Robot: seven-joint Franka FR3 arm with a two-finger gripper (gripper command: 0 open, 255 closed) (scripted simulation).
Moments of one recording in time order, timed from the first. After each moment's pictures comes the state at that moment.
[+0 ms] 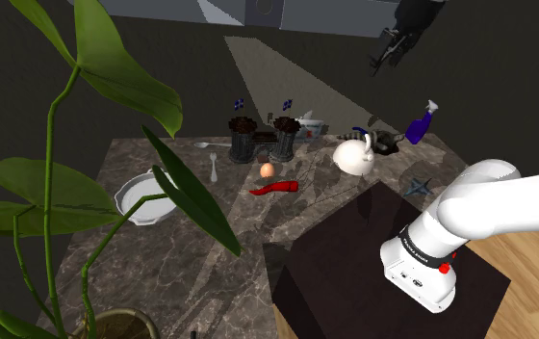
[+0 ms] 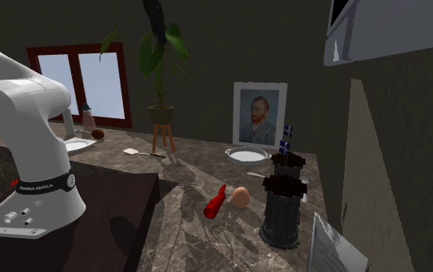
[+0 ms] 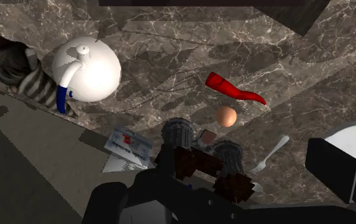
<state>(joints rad) 0.02 -0.82 0.06 -2.29 -0.05 1.65 0.03</state>
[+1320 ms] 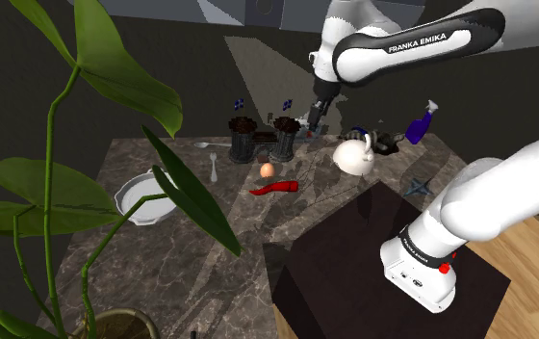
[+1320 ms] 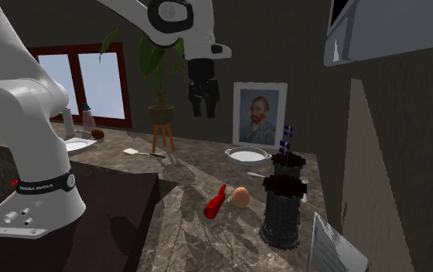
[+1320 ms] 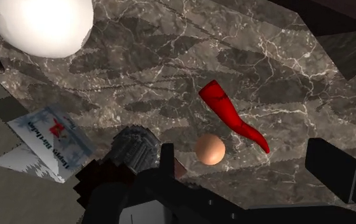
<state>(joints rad) 0.10 -0.33 0.07 -2.43 -0.12 2.11 -0.18</state>
